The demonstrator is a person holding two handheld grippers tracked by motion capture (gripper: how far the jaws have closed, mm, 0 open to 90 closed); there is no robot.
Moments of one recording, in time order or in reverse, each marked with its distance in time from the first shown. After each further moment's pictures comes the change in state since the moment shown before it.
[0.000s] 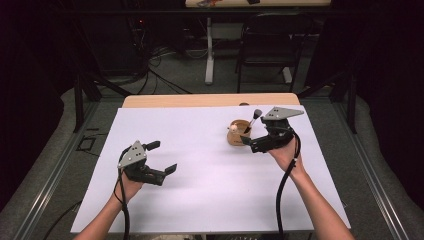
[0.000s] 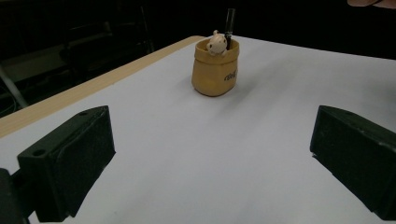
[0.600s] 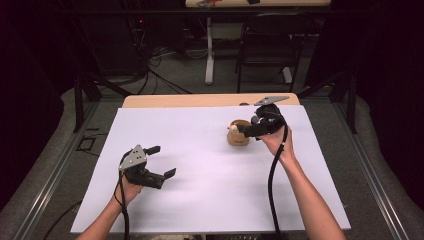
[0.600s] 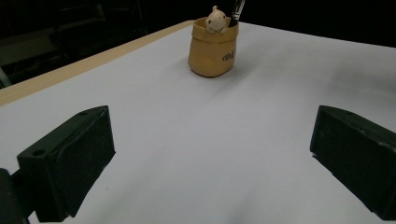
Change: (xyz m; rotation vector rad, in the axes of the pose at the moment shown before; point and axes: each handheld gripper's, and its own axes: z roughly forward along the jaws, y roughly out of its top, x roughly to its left) left arm 0.004 -0.019 0.002 0.036 -0.027 -0.031; right arm -0.026 0.015 0.044 0.139 -0.092 0.092
